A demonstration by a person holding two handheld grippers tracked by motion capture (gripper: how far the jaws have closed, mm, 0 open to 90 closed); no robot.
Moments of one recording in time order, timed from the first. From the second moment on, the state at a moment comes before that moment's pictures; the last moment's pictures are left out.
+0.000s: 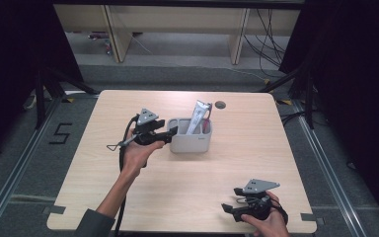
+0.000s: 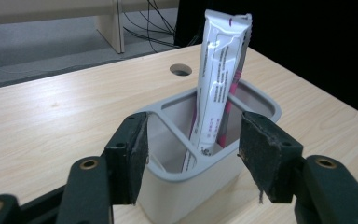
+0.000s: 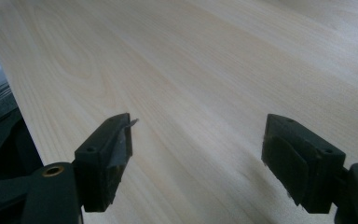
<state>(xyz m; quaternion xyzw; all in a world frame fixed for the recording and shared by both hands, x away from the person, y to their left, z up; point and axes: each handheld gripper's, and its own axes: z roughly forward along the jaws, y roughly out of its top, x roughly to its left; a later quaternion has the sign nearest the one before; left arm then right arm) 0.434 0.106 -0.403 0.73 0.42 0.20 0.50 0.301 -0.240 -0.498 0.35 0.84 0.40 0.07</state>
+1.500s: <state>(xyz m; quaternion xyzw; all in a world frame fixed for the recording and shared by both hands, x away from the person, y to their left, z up) 0.386 0.143 -0.430 0.74 0.42 0.17 0.49 0.300 -0.241 -0.498 0.35 0.84 0.40 0.07</state>
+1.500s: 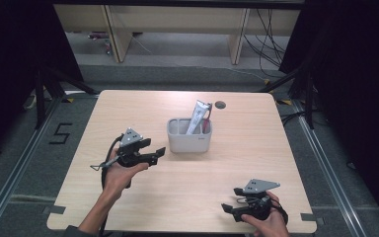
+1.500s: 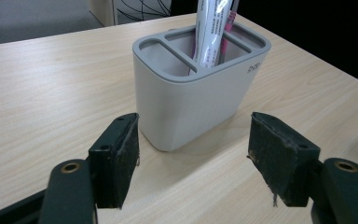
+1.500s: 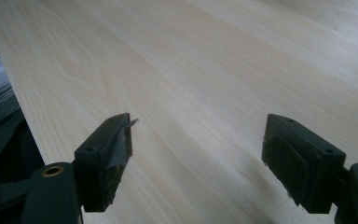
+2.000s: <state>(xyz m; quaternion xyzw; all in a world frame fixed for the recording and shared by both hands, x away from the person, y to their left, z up) 0.372 0.147 -0.445 0.76 0.42 0.17 0.48 0.301 -0.239 -0.498 0.34 0.85 0.40 0.07</state>
